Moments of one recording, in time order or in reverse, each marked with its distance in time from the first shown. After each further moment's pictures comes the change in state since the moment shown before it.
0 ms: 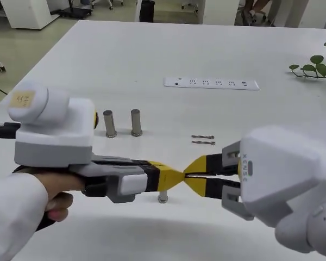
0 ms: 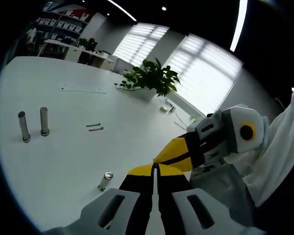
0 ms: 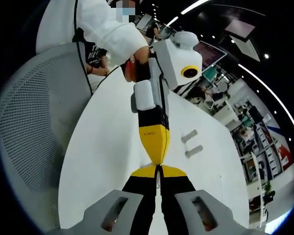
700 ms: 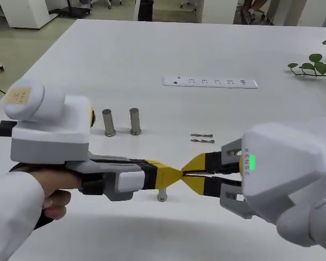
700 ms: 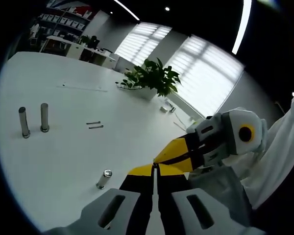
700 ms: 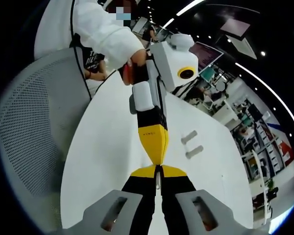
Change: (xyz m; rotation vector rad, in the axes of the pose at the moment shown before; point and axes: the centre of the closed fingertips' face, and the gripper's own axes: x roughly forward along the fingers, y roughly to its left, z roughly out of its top) left arm -0.002 -0.001 0.000 -0.031 0.001 -0.004; right arm -0.001 0.000 0.002 0.040 -0.025 -0.006
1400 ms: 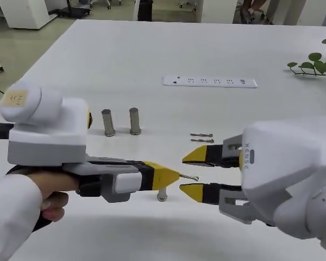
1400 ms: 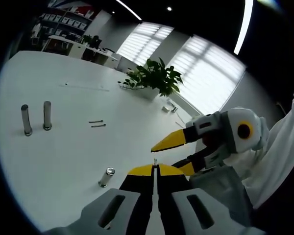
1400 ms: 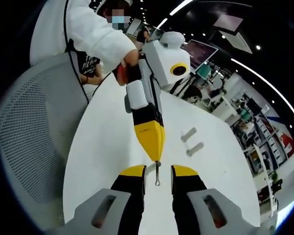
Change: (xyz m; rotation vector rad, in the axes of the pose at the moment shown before) left arm -0.003 0.005 -0.001 -0.009 -0.004 0.015; right arm 0.001 -0.002 -0.005 0.081 -0.011 -0.006
